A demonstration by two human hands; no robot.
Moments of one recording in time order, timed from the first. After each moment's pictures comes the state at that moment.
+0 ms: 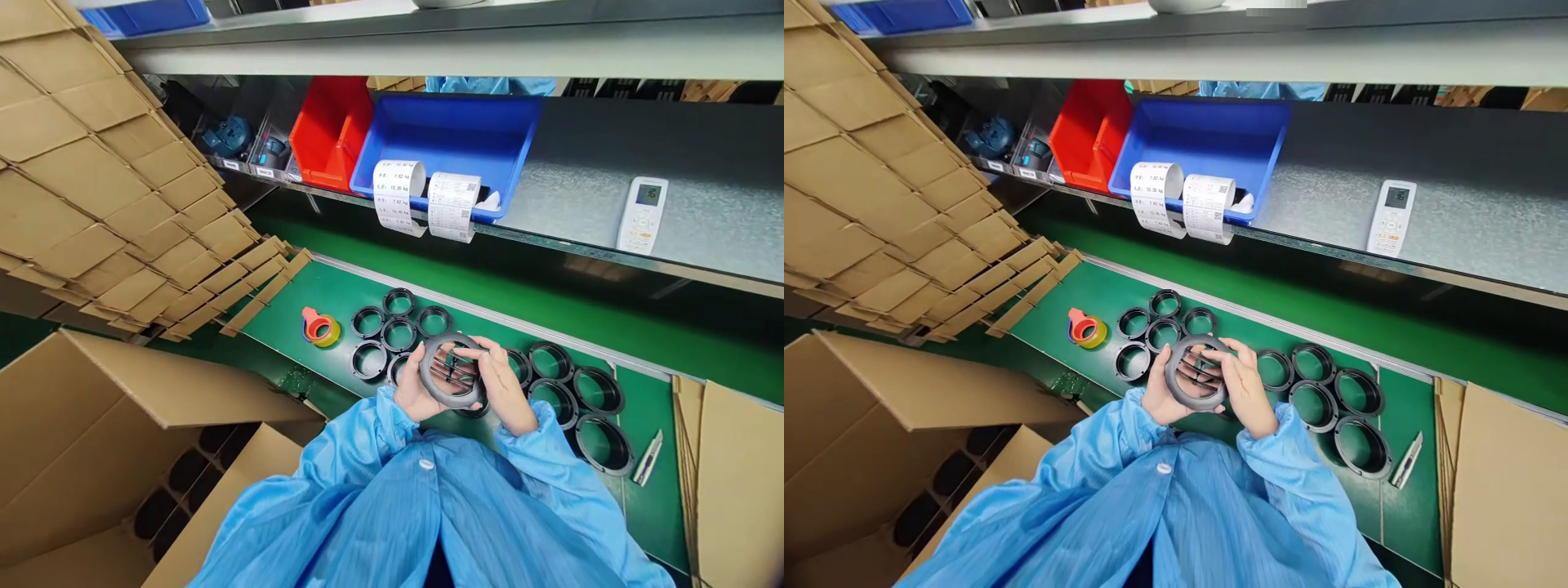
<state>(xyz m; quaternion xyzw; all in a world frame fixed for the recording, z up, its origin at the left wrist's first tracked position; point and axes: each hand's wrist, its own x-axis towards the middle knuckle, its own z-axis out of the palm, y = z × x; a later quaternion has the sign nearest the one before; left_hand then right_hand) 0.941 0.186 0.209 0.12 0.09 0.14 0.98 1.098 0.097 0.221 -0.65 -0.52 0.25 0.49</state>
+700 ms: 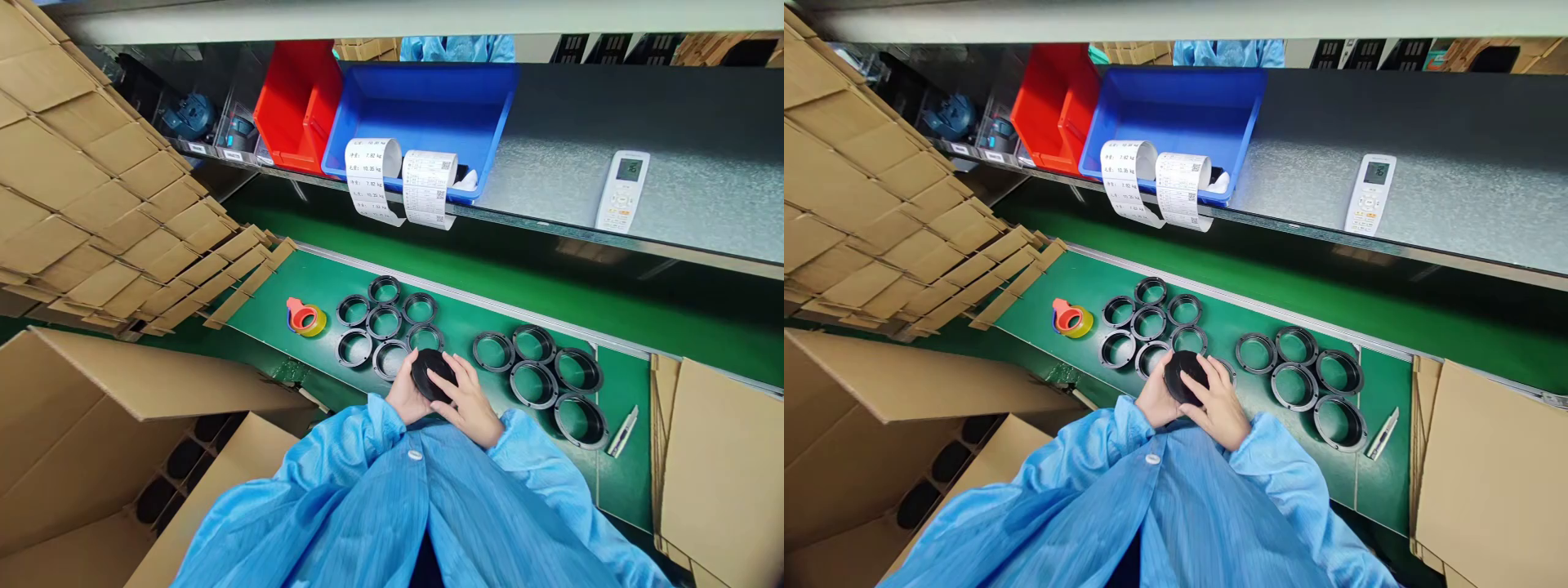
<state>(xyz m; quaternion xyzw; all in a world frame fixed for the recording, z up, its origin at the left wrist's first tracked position) 0.951 0.158 0.167 0.02 0.29 0.11 0.95 1.090 0.051 0.141 -0.63 -0.69 0.18 0.31</state>
